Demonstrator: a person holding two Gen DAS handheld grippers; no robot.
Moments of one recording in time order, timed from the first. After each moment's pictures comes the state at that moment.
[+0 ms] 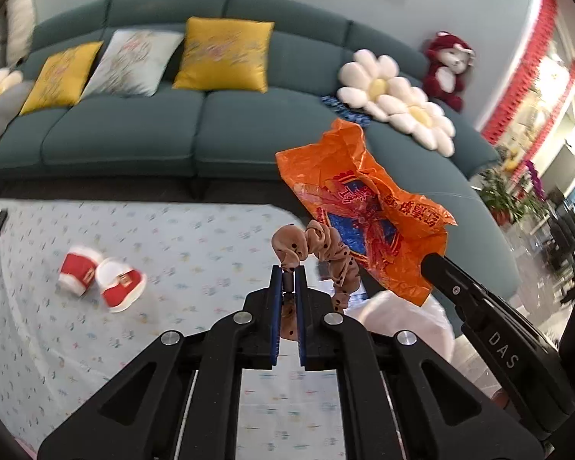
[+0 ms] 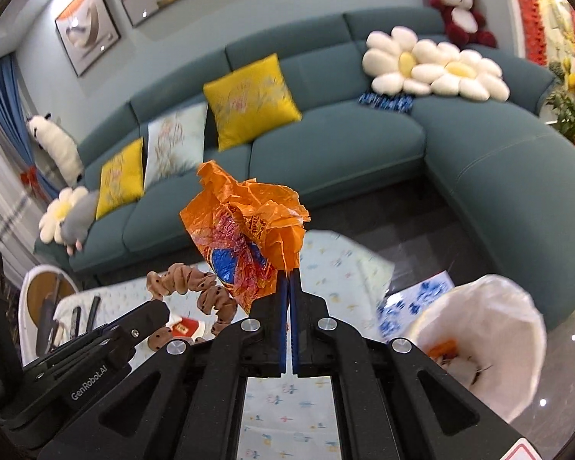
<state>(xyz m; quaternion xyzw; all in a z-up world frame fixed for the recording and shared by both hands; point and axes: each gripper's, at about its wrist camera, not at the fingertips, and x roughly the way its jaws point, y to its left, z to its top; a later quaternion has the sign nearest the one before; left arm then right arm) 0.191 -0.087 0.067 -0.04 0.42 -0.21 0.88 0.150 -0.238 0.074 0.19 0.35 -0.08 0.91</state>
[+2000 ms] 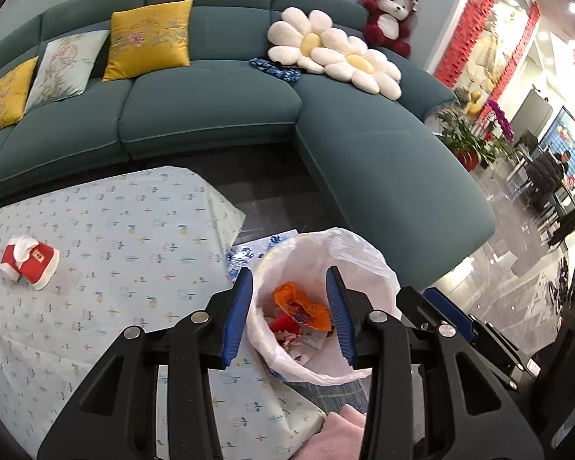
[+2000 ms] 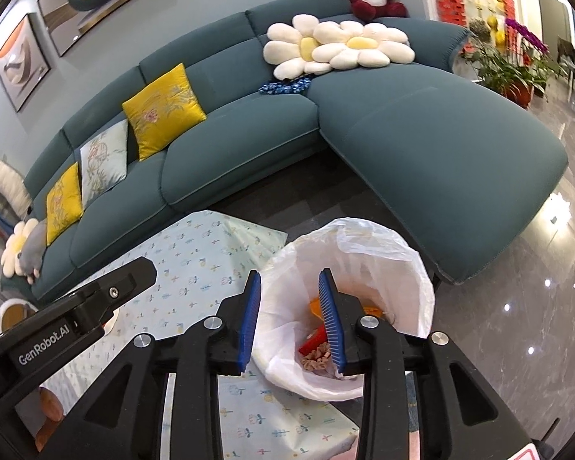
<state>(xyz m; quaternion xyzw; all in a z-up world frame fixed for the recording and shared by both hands) 0.119 -0.220 0.028 0.02 0.45 -0.28 0.85 0.034 -0.351 0.012 0.23 0.37 -0.18 0.88</state>
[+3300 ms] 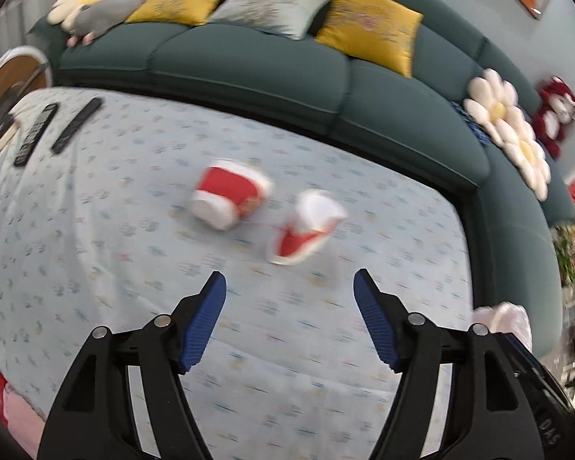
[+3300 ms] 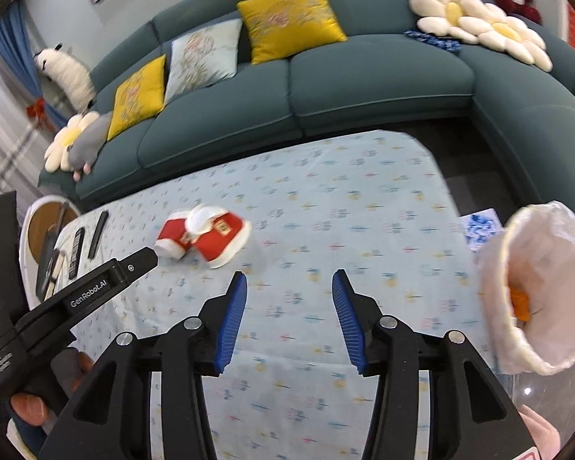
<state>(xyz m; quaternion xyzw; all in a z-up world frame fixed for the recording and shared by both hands) 0.239 0.140 -0.050 -0.12 0.49 -0.02 0.86 0.182 -0.078 -0.024 0.16 0.48 -0.01 0.86</state>
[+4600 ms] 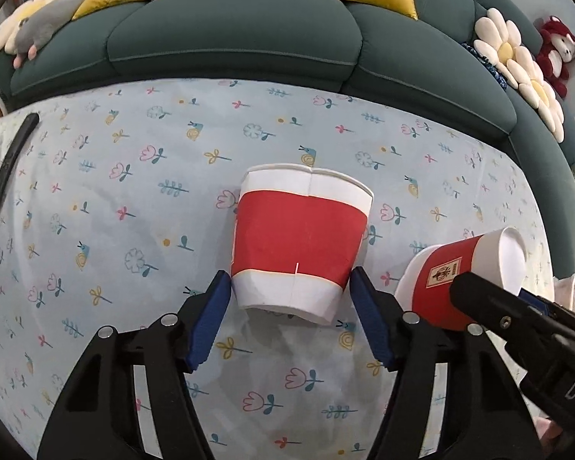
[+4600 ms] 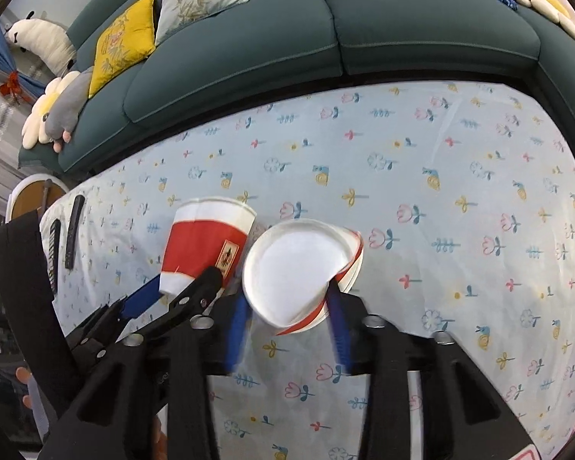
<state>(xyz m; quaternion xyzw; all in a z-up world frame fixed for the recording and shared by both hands) 0.360 0.179 -0.160 -0.03 0.55 -0.09 0.83 0.349 0.031 -0.136 0.17 0.57 0.00 0.80</state>
